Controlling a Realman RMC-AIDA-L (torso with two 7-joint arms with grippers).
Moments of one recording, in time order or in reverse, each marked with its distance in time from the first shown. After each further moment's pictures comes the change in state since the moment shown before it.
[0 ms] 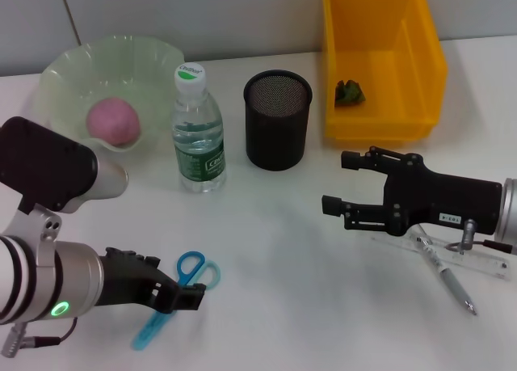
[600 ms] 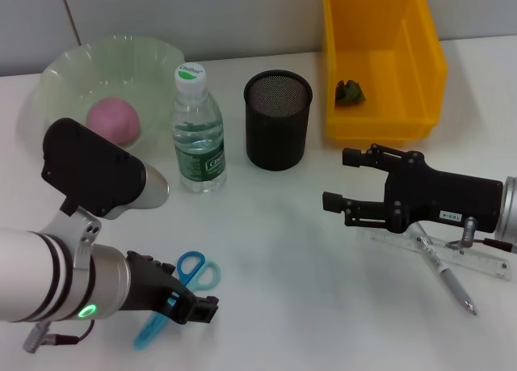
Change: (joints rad) left arm -0.077 -0.001 0.077 -0.037 0.058 0.023 -0.025; right arm 0.004 0.001 0.011 0.006 0.002 0.000 -0.003
